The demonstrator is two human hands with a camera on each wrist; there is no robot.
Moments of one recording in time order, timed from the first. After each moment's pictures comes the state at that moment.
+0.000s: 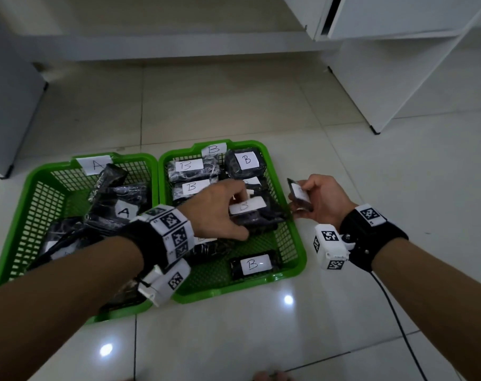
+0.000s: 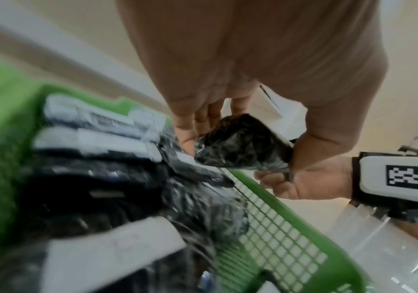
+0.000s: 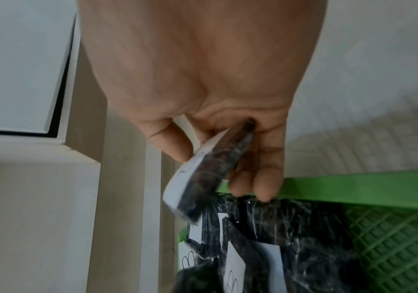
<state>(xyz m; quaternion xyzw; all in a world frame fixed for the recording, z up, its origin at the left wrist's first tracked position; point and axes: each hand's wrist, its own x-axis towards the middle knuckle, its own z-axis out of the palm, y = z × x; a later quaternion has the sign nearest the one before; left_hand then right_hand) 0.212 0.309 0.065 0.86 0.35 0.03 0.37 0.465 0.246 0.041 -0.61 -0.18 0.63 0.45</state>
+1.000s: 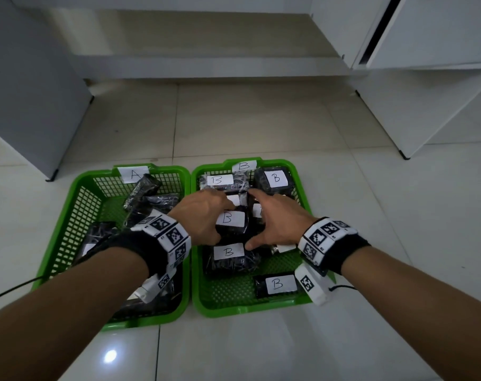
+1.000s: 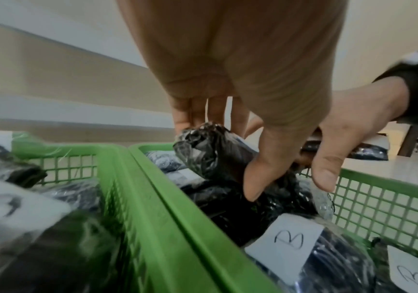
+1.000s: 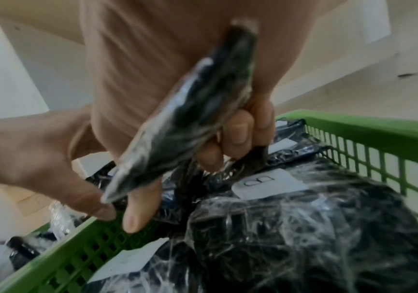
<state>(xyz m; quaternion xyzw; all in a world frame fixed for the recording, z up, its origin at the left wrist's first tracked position) 0.147 0.345 0.055 0.91 0.38 -0.05 0.14 0.356 0.292 0.045 -0.63 -0.74 0.21 0.02</state>
